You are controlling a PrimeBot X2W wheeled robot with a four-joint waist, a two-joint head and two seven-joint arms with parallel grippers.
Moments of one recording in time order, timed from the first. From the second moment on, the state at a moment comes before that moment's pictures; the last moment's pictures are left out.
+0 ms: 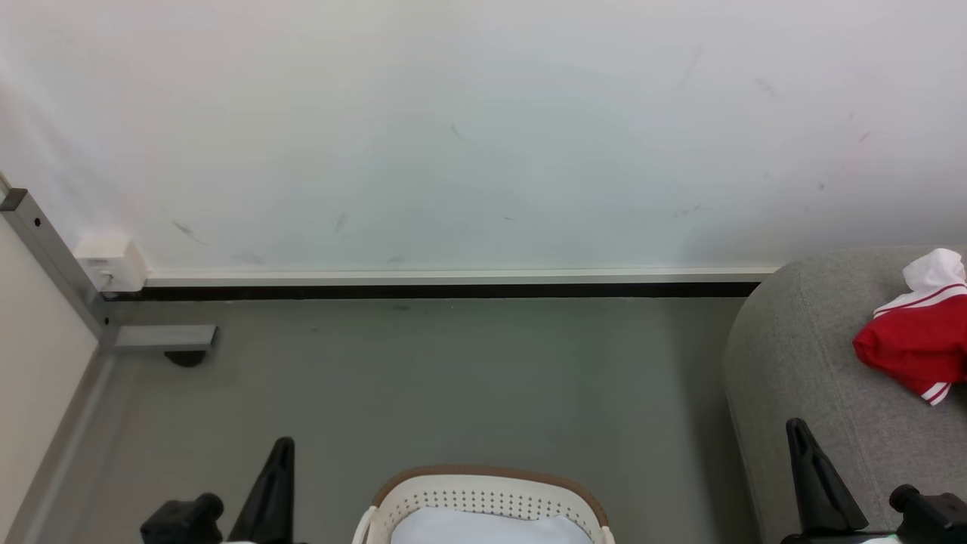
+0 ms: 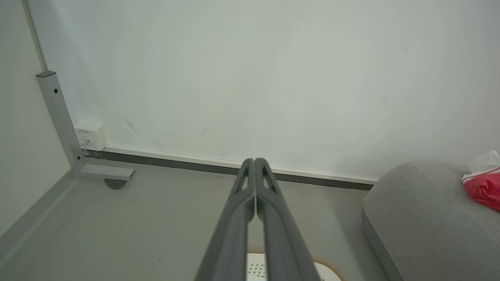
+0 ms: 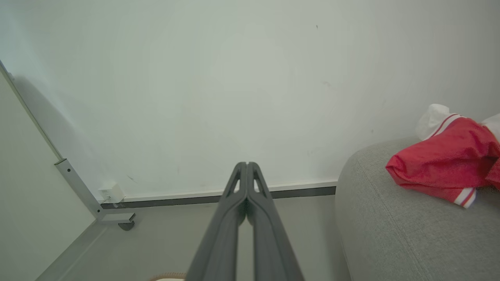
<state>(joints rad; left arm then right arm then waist) 0.00 0.24 -0.26 0.13 -0.43 0.13 -0.25 -0.01 -0.11 0.12 0.19 0.44 0.13 -0.22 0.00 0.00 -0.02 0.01</state>
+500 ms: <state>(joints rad) -0.01 0.21 -0.20 0.16 -0.67 0.08 -0.18 -0.02 -0.10 0.08 0.20 0.68 0.13 -0.16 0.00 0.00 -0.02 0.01</state>
